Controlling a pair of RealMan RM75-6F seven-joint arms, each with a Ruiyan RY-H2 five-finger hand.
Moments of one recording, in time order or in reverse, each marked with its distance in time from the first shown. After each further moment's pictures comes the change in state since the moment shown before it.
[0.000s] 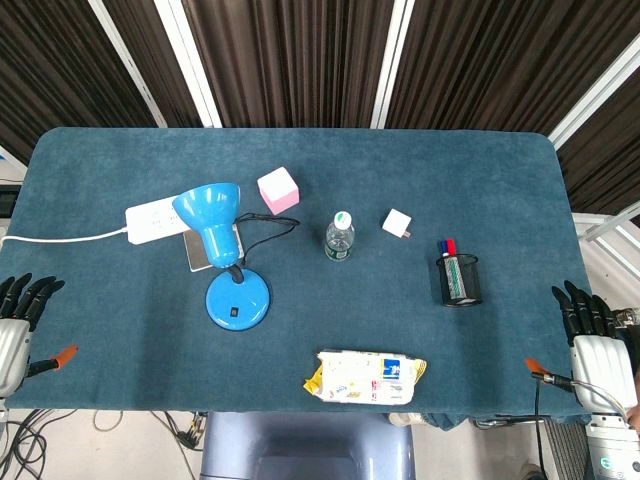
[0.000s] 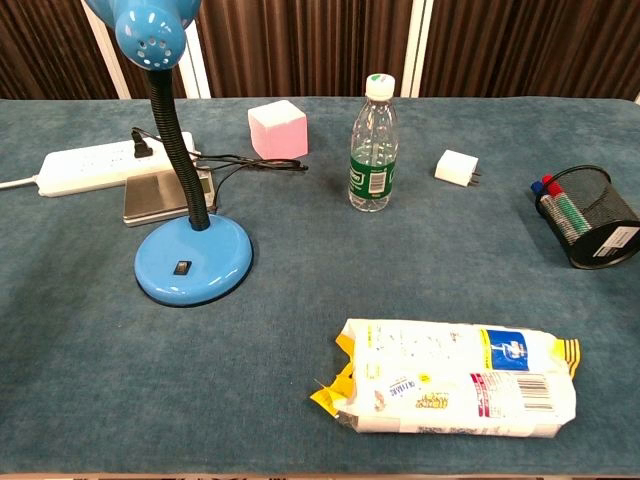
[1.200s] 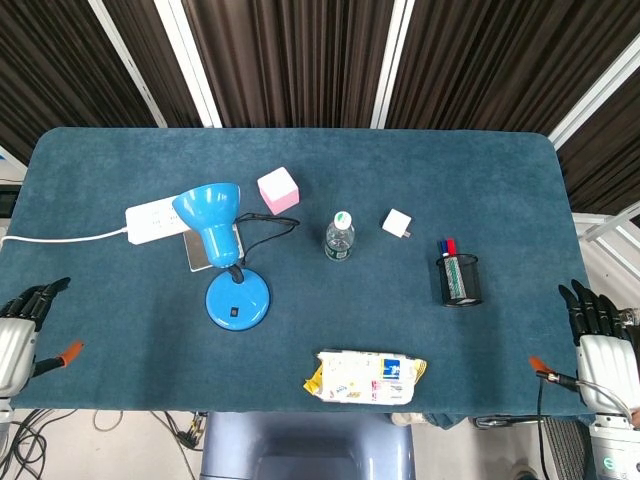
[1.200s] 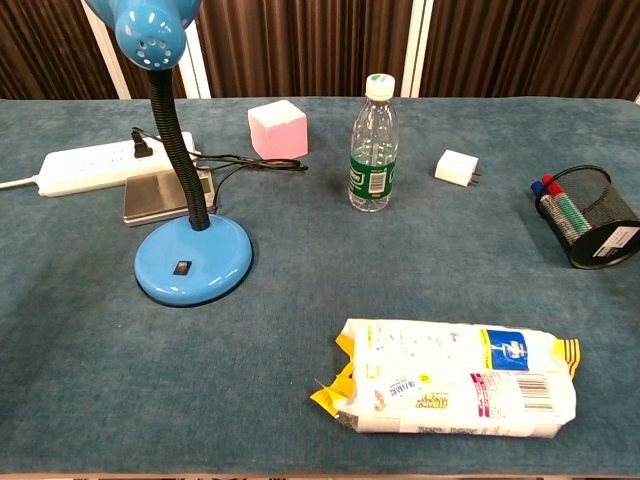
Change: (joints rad) left arm -0.003 -0.027 -0.008 0.012 0.063 0.028 -0.017; right arm -0.004 0.002 0.008 -0.008 0.016 0.006 0.001
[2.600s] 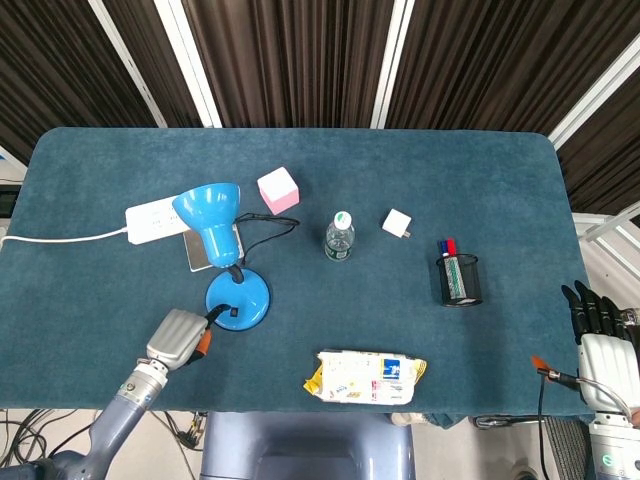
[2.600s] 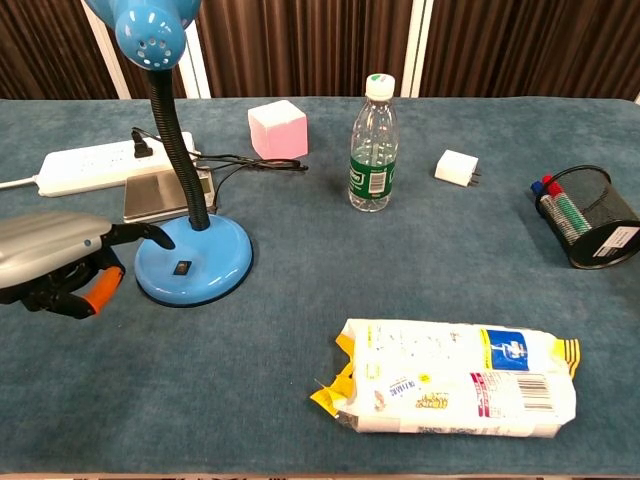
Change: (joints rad) left arm -0.332 -0.389 -0.035 0.065 -0.297 -0.568 0.378; right arm 0.000 -0.007 0.010 -0.011 0.045 -0.014 -0.024
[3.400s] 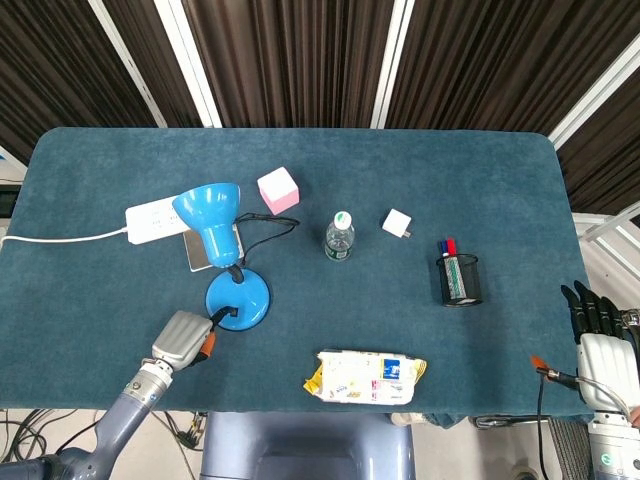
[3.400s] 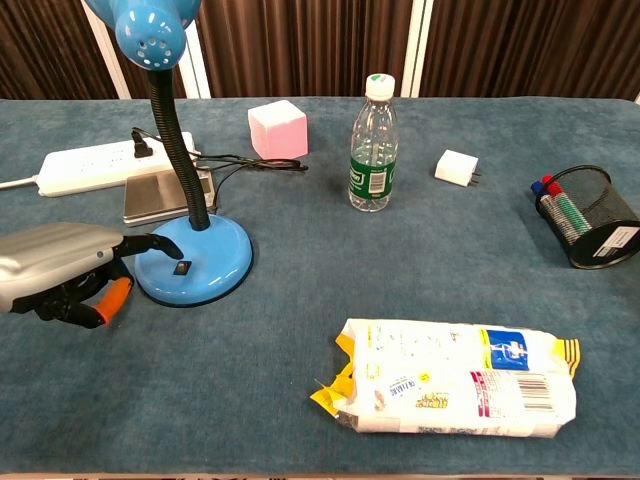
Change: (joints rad) left arm -0.035 -0.022 0.024 0.029 -0.027 -0.009 -0.007; right arm 0.001 -0.003 0.001 -0.001 0.008 -0.004 -0.004
